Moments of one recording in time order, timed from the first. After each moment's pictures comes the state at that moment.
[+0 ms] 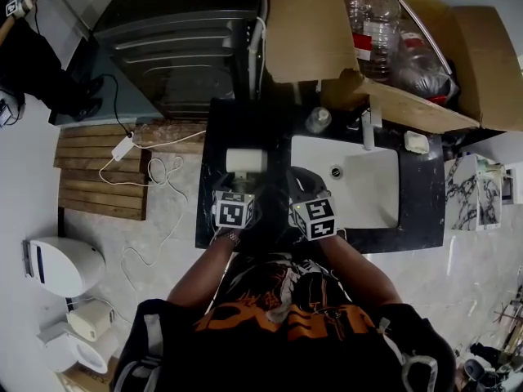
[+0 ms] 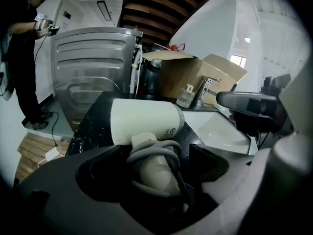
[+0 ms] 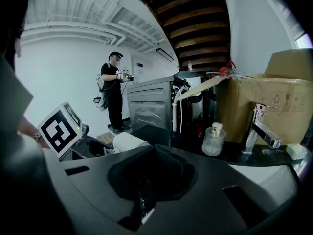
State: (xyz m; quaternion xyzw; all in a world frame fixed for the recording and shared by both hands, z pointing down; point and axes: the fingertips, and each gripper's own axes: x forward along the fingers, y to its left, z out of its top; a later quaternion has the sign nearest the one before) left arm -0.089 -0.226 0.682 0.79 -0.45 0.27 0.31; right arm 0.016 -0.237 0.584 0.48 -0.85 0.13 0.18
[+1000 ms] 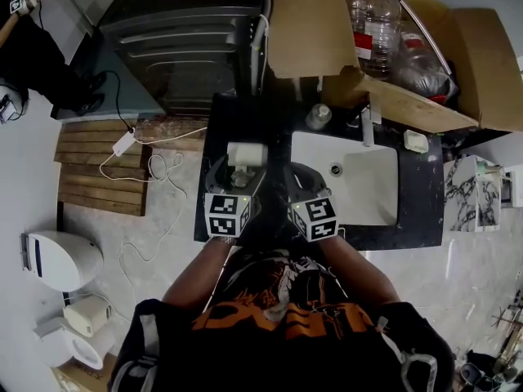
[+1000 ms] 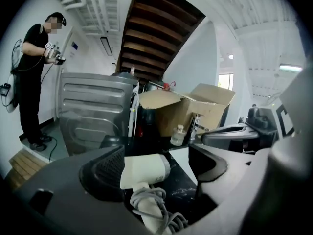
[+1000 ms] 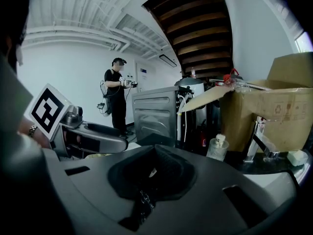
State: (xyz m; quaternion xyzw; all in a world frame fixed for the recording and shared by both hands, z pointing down) left arm -0.094 -0.235 0.565 0.84 -0.50 0.13 0.19; right arm 0.001 -0.223 0.545 0.47 -0.86 0.11 0.16
